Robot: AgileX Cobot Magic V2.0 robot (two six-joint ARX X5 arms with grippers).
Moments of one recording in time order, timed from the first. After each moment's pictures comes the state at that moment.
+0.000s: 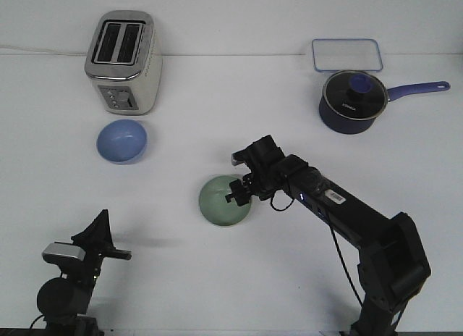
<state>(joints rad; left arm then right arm) -0.10 0.00 0.03 0.15 0.03 -0.10 0.55 1.84 1.35 -0.64 -0.29 0.18</state>
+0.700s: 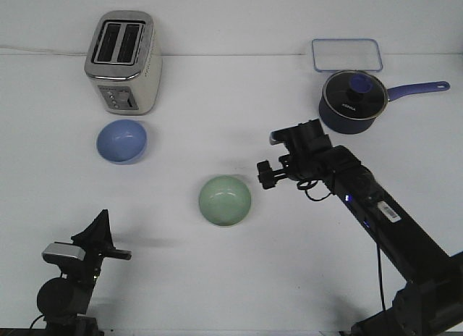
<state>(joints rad) -0.10 0.00 0.03 0.15 0.03 -0.10 0.35 1.61 1.35 -0.76 -0.23 0.13</state>
